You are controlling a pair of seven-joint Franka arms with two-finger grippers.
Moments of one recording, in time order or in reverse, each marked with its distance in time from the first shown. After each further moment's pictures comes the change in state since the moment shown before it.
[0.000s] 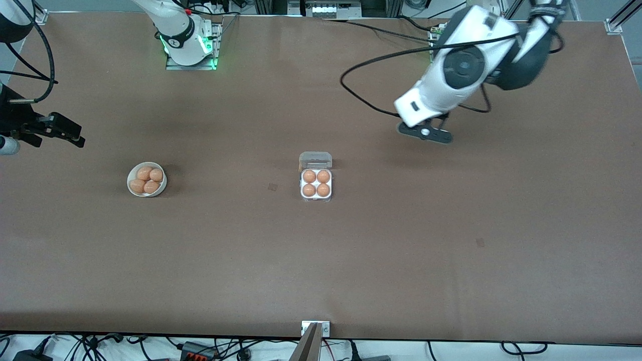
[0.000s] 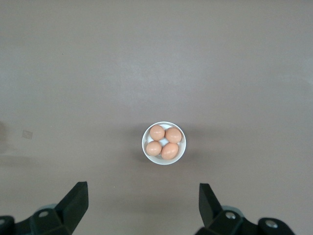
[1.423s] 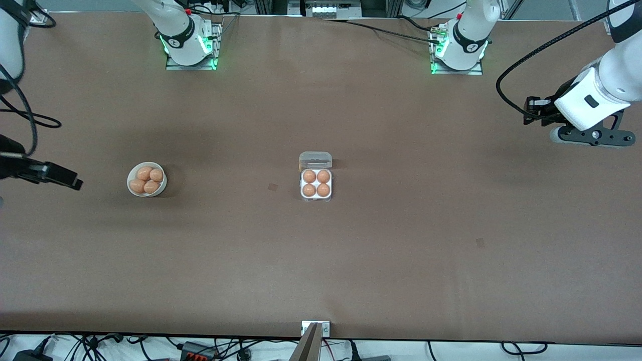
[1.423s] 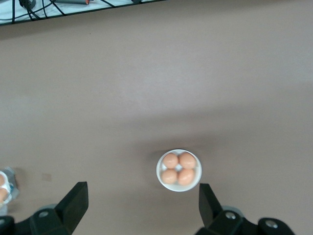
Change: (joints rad) left arm 0.017 -0.049 0.463 0.350 0.077 -0.303 0.357; right arm 0.005 0.281 -0.034 0.381 0.067 -0.102 0.098
